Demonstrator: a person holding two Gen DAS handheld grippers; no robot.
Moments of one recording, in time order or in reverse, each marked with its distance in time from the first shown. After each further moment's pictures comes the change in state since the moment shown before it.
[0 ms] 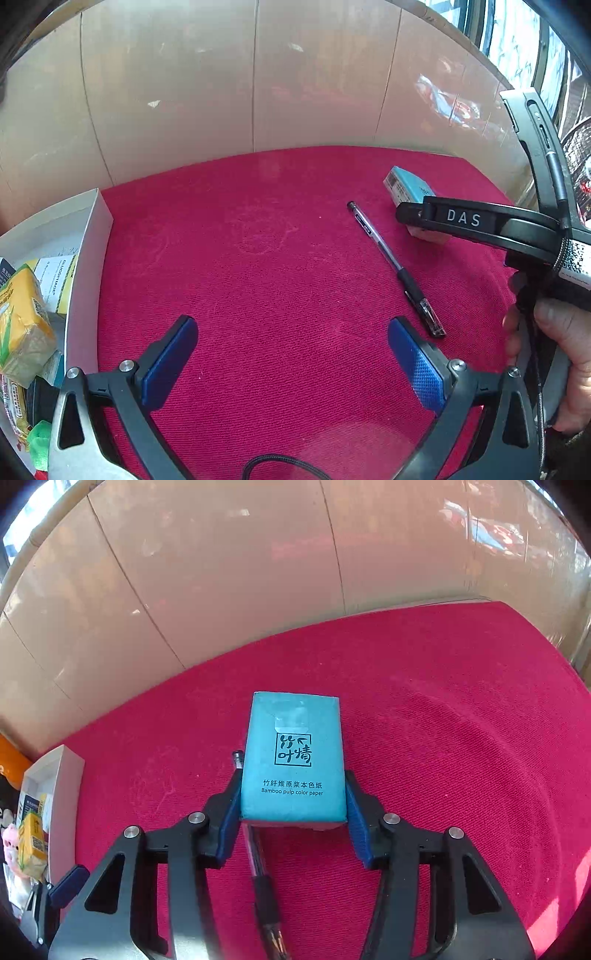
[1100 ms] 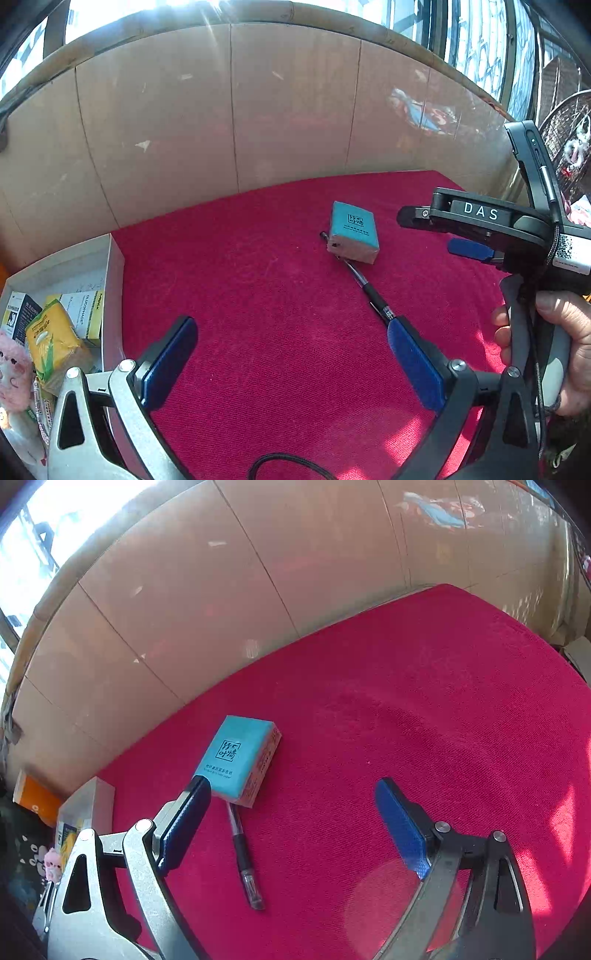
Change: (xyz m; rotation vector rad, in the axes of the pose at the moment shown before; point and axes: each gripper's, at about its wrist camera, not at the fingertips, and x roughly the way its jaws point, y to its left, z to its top) left arm -0.052 -0.002 0.000 0.090 -0.093 -0.014; right arm -0.035 -0.038 -0.002 0.204 -0.038 0.110
